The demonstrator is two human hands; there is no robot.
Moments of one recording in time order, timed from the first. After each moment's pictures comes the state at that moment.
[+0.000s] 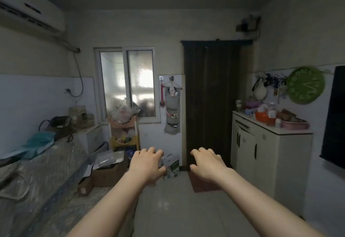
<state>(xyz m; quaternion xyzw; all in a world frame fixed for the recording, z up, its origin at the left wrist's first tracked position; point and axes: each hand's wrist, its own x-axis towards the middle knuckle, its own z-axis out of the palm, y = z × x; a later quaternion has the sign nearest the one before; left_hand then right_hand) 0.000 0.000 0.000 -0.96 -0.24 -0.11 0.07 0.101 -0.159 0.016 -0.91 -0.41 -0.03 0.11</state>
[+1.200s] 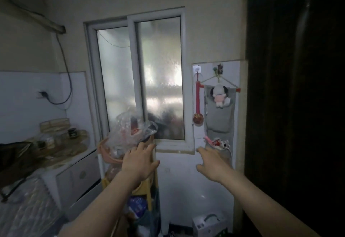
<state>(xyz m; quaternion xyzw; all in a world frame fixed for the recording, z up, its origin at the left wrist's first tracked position) 0.677 0.775 -0.021 -0.91 -0.38 -0.16 0.06 0.848 0.618 -0.018 -0.84 -0.51 -0.02 0.17</state>
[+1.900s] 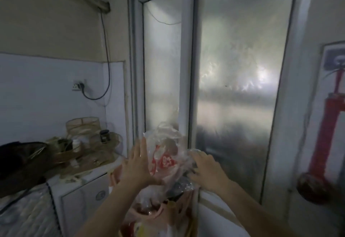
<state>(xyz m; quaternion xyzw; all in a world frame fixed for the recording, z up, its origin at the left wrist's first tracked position) 0.857 1.239 -0.040 -0.75 -0.62 -0.22 -0.01 1.063 1.176 -0.023 -0.65 -0.73 0.00 0.21</state>
